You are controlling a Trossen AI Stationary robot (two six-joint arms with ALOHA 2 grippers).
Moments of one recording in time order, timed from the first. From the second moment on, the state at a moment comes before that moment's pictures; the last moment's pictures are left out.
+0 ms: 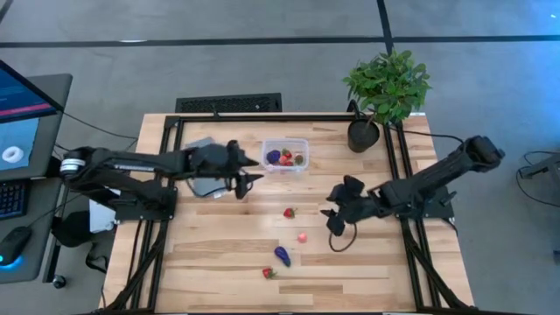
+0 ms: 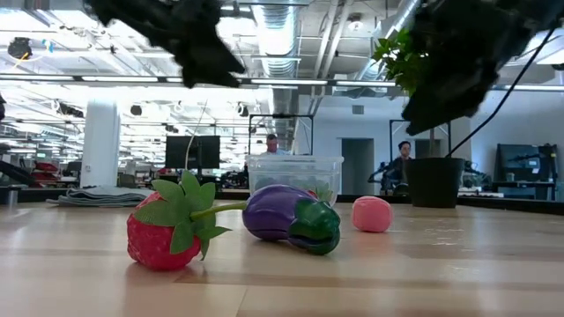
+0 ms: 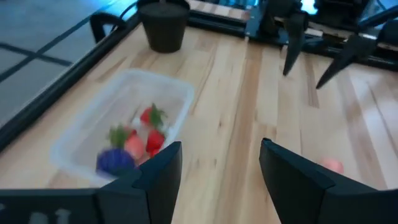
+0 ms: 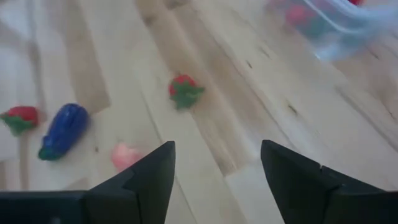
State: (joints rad) left arm 0.10 1.14 0.73 -0.04 -0.11 -0.18; right arm 0.37 1.27 0.69 -0.32 0.41 0.69
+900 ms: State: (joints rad) left arm -0.37 0.86 0.51 -0.24 -0.68 -0.70; right arm 0.13 1.61 0.77 -0.01 -0.01 0.09
